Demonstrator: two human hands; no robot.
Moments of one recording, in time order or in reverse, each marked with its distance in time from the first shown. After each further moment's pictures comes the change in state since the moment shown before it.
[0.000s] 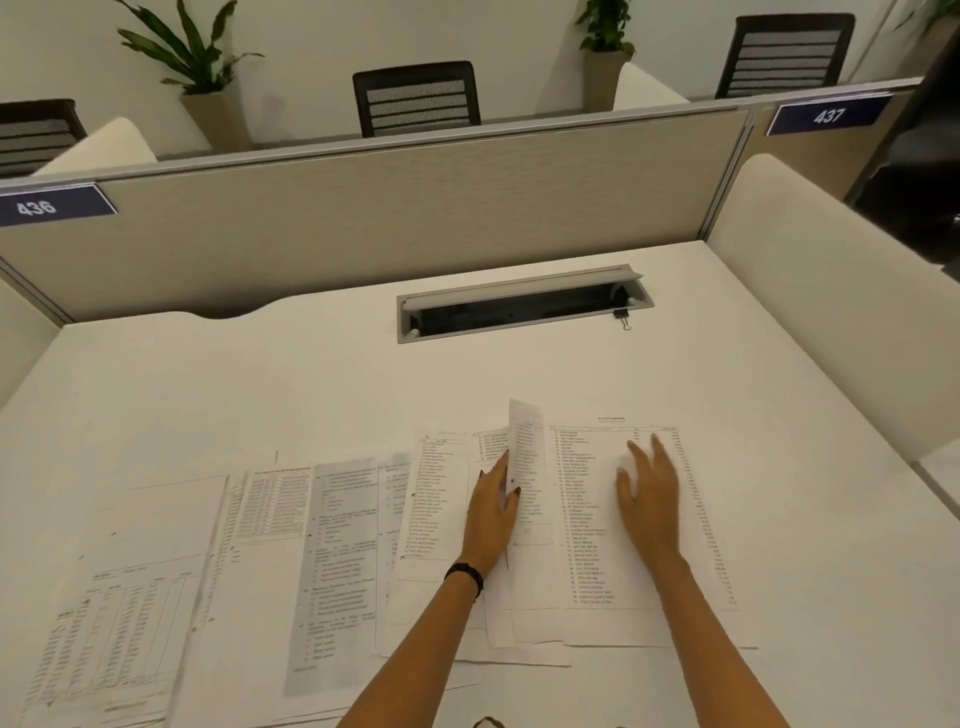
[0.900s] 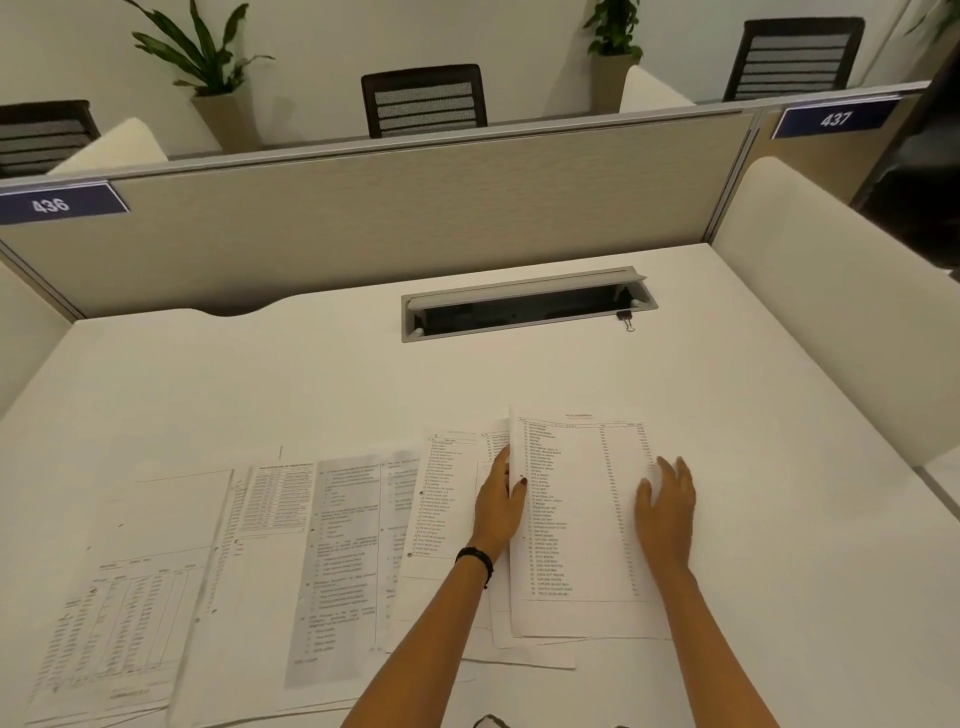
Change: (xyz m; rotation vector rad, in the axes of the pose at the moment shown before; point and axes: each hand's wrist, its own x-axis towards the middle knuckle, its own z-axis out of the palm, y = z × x) left_hand 0.005 0.019 0.005 -0.108 0.005 -0.203; right_hand -0.013 0.007 -0.007 0.155 0.063 0.219
